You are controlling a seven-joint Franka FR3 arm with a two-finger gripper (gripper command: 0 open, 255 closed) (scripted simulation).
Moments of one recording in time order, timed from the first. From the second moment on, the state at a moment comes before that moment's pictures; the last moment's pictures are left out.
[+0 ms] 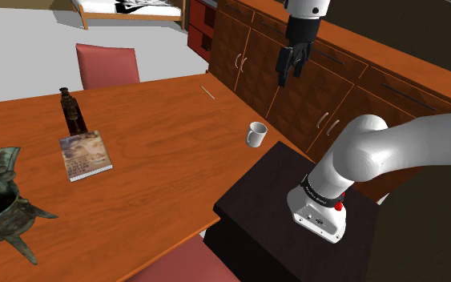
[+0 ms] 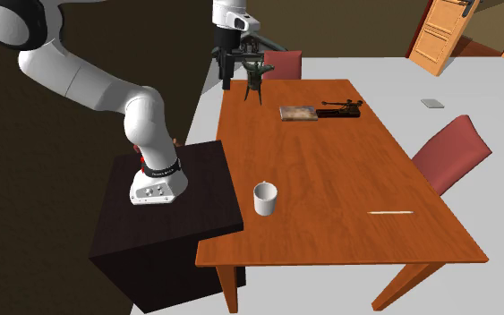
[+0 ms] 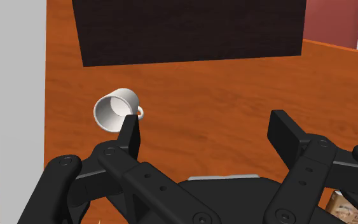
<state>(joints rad) 0.01 -0.82 0.04 -2.42 -0.02 1.44 0.08</state>
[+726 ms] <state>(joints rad) -0.04 -0.76 -0.11 -2.63 -0.12 1.73 -0.06</state>
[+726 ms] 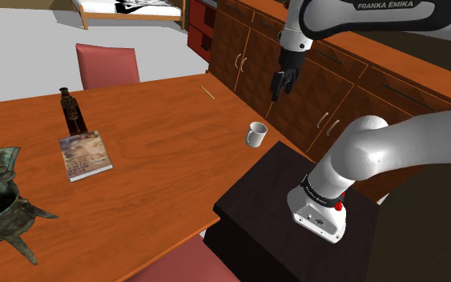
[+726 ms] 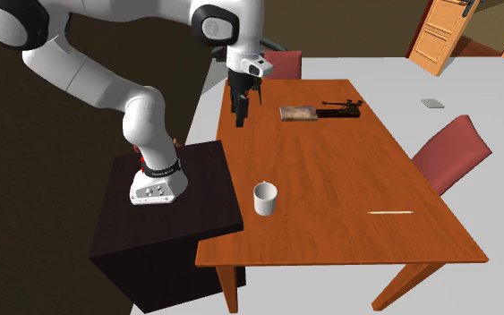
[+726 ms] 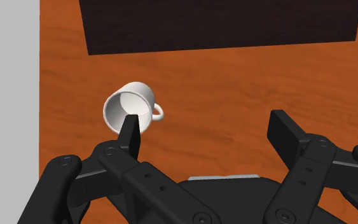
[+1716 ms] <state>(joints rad) -0.10 -0.30 -0.39 -2.71 -0.17 2.33 -0.32</state>
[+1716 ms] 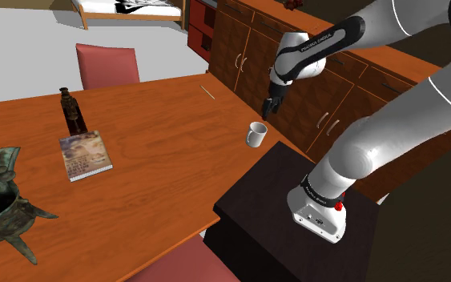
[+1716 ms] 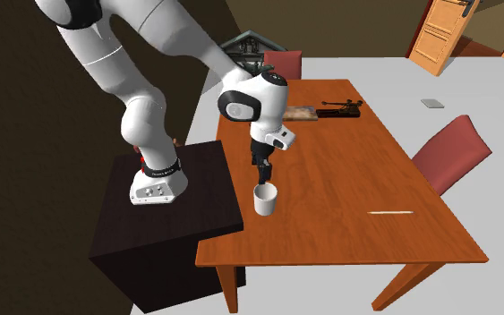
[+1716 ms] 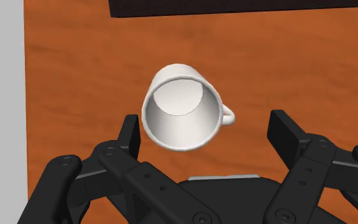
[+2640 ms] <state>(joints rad) -0.09 0.18 -0.43 -2.60 0.19 2.66 -0.68</state>
